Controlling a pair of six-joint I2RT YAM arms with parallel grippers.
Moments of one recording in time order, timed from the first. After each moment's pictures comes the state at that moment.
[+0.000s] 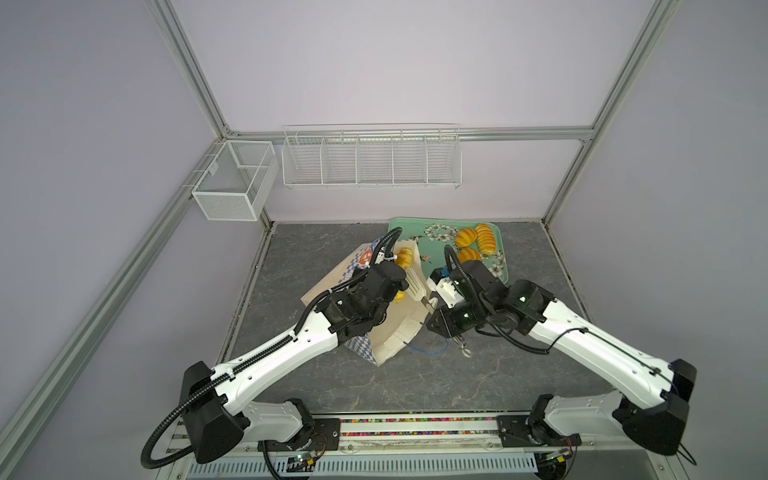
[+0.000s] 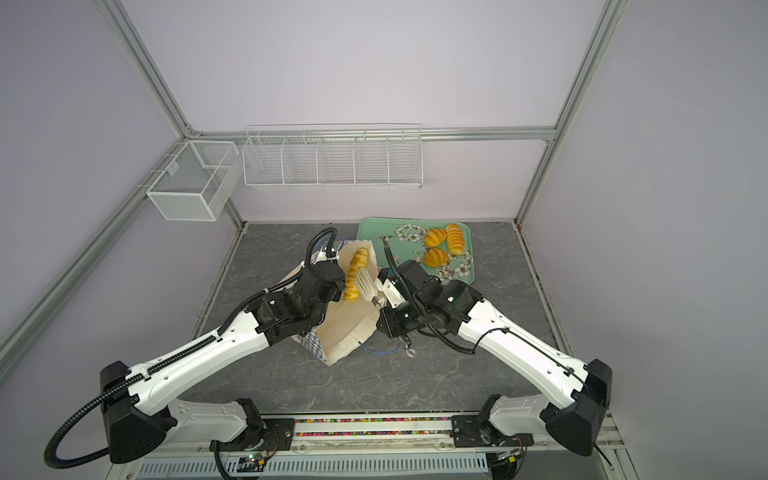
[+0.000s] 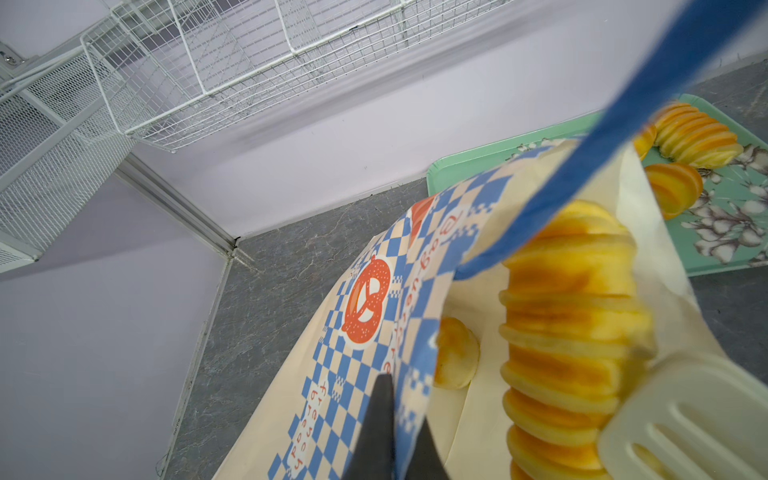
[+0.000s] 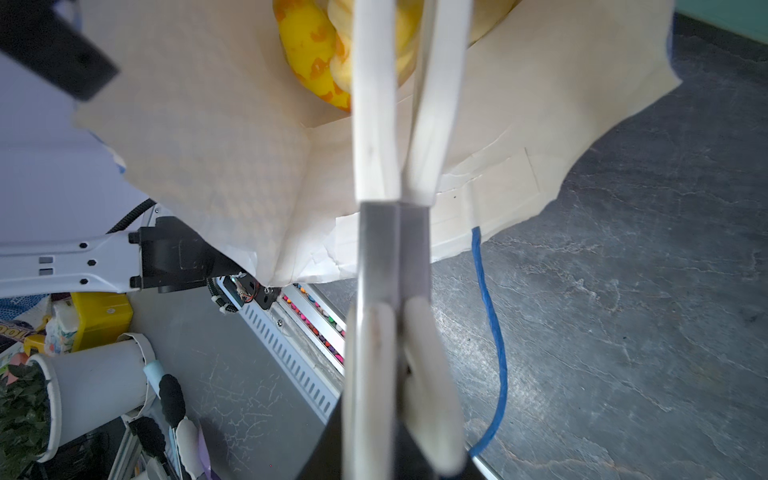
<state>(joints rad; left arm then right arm) -0.94 1.29 1.18 -0.47 -0.80 -0.13 0.87 1.28 1.30 -0.97 -0.24 0.45</state>
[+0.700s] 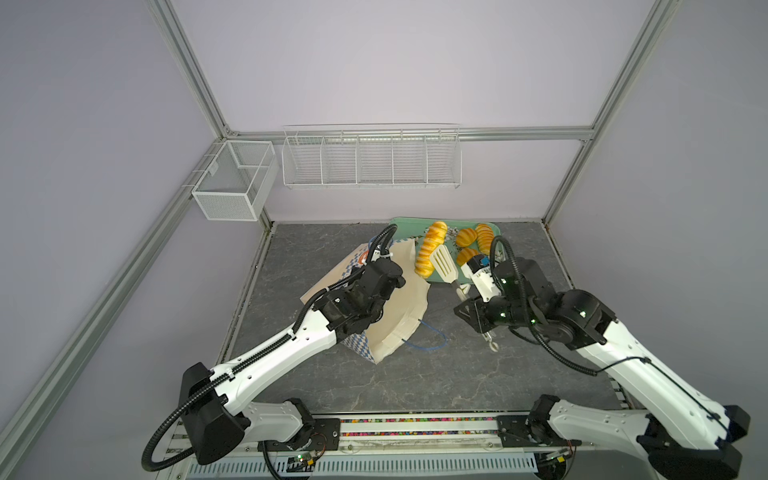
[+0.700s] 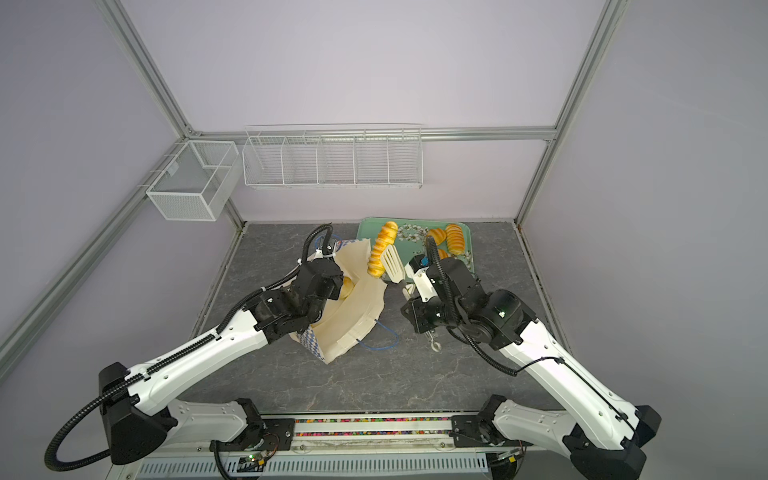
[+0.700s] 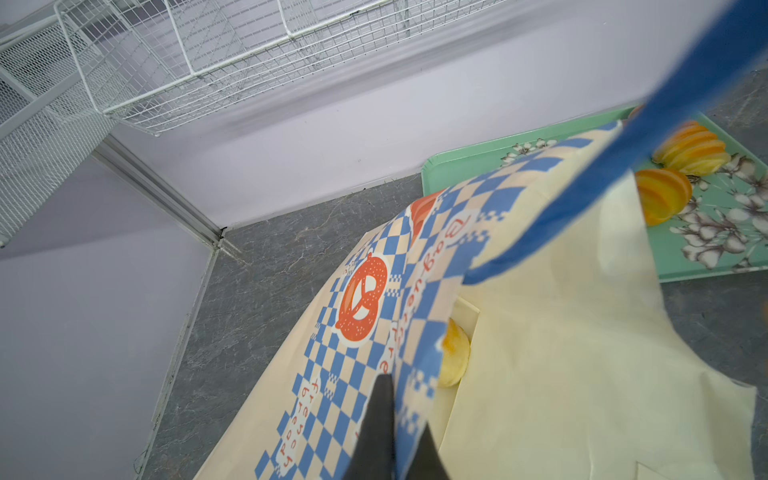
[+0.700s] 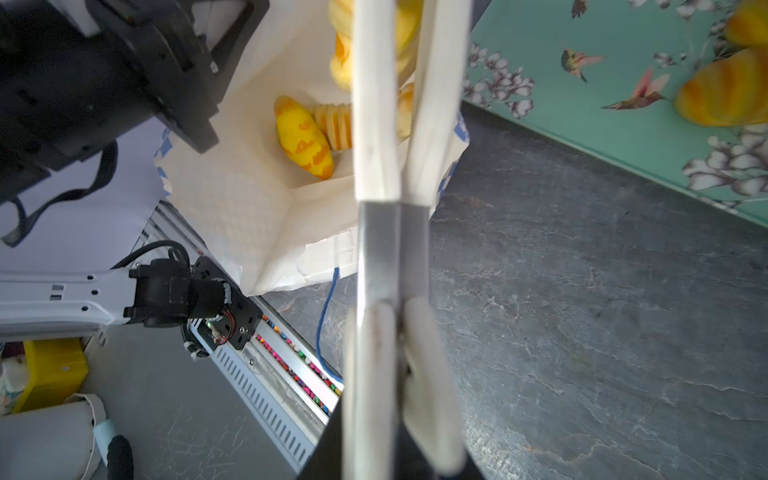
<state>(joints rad) -0.90 1.29 1.17 -0.48 -0.75 -0.17 0.76 1.08 1.33 -1.02 -0.12 0.38</state>
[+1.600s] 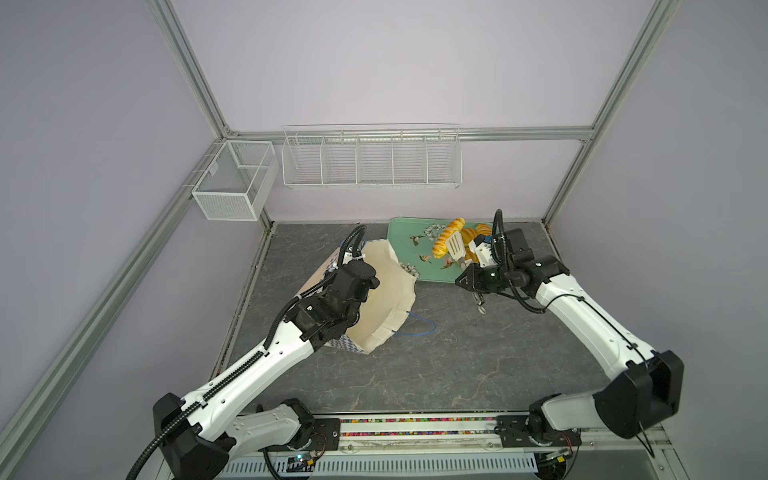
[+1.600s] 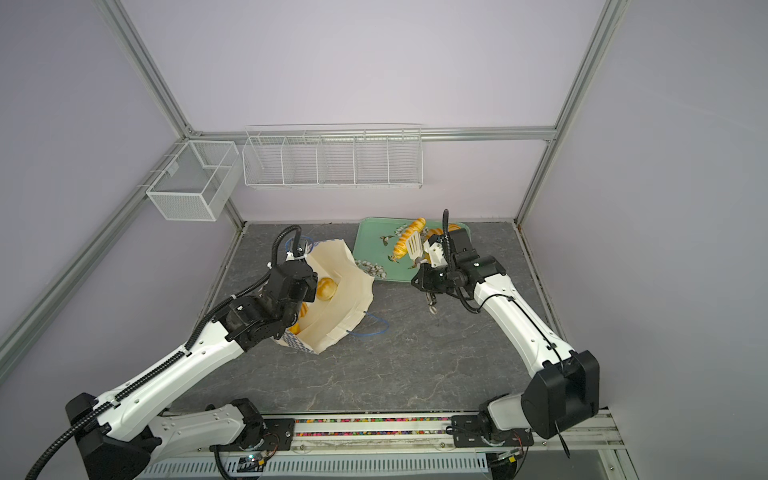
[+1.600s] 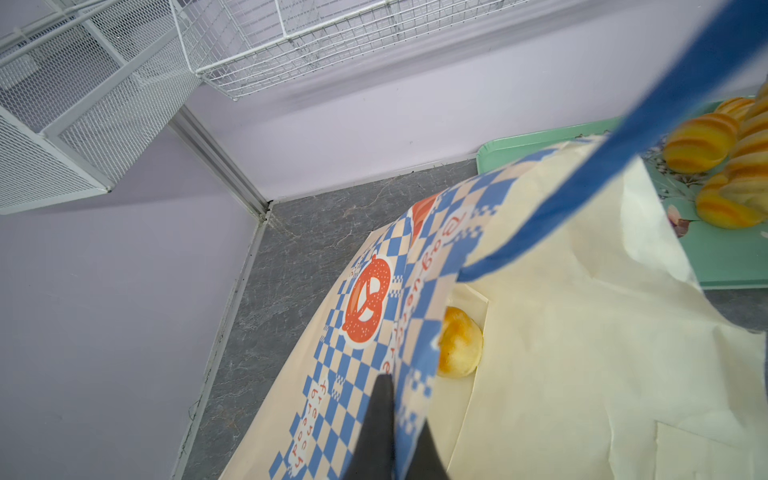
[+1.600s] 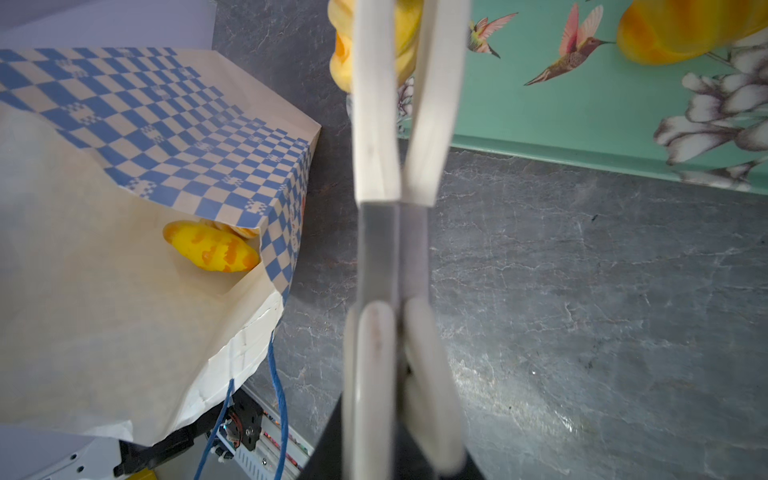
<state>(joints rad) -0.79 1.14 1.10 -0.55 -0.75 -0.16 0.36 1.44 1.28 -0.78 -0.41 0.41</state>
